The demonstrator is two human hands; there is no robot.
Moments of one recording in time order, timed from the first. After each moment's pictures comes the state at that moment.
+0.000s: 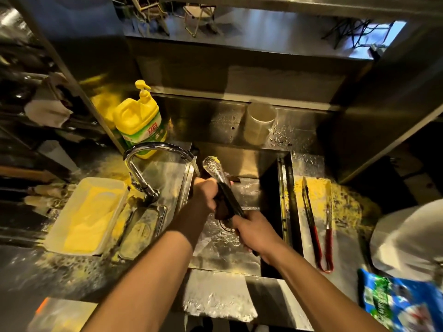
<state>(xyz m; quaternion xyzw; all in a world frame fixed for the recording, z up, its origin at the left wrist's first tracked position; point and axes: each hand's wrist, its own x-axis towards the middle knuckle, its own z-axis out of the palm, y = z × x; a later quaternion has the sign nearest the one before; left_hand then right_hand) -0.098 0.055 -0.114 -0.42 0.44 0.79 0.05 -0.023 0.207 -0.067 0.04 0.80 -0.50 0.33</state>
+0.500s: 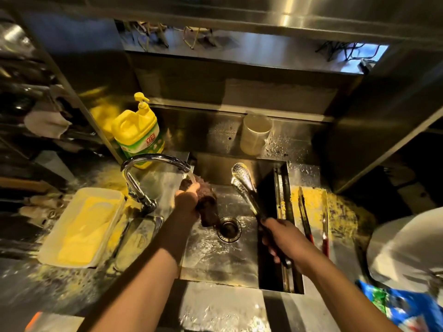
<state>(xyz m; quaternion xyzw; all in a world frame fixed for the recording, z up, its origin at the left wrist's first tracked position) -0.095 0.021 -0.127 -0.48 0.45 0.75 -0.04 -0.038 0.273 -0.049 0.10 0.75 -0.55 0.35</state>
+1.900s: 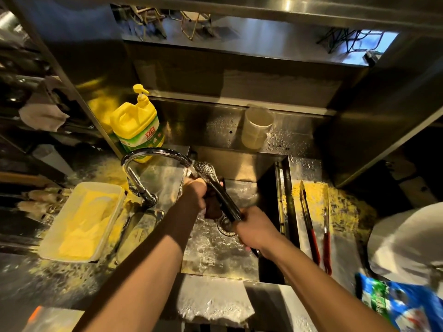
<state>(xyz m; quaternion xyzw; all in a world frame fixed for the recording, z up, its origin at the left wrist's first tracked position) -0.110 0.031 -0.117 -0.44 0.41 0.80 0.03 -0.037 0.199 -0.051 0.00 0.85 -0.41 0.32</state>
